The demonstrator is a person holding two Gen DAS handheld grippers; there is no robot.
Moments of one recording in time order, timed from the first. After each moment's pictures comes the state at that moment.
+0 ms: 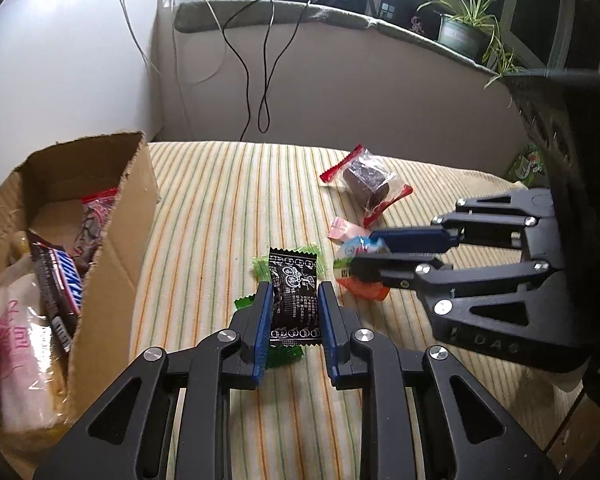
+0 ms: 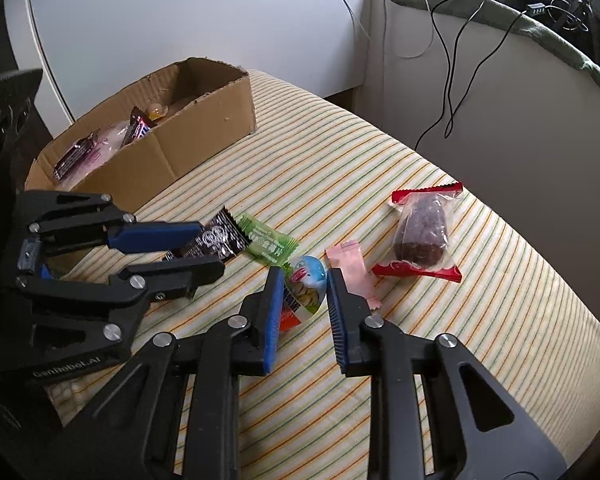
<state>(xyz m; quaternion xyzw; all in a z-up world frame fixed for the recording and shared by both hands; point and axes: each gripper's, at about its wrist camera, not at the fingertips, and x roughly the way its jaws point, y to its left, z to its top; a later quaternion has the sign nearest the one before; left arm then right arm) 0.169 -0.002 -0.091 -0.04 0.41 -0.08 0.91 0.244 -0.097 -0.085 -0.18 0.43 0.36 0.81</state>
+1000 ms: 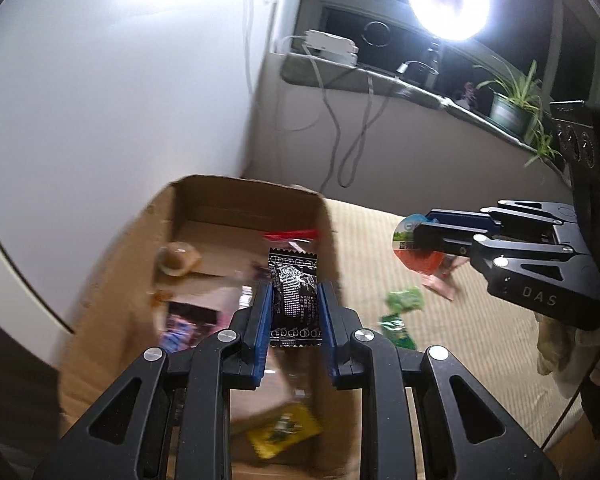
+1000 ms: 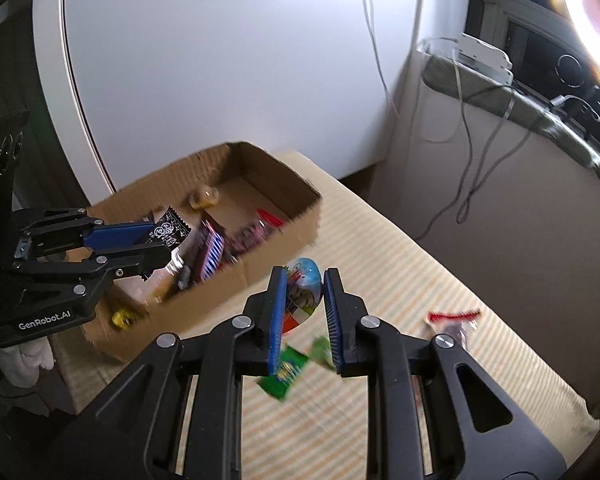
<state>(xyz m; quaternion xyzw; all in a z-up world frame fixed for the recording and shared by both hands) 0.119 0.119 -0.038 -0.09 0.34 0.01 0.93 0.220 -0.010 -0.012 -0.20 0.34 0.38 0.84</state>
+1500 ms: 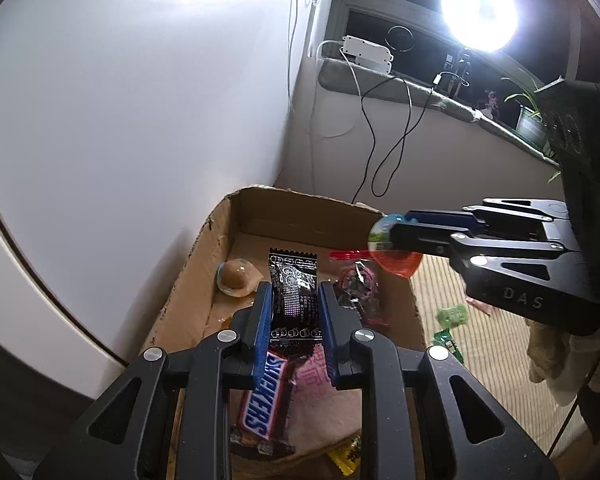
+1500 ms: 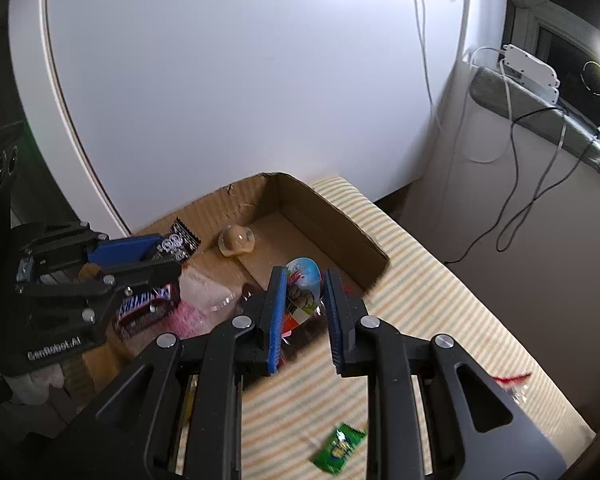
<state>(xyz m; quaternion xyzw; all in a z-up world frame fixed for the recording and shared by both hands) 0.130 0.169 -0.039 -0.10 0.34 0.04 0.93 0.241 0.070 -0.019 -0.19 0.35 0.41 0.82</state>
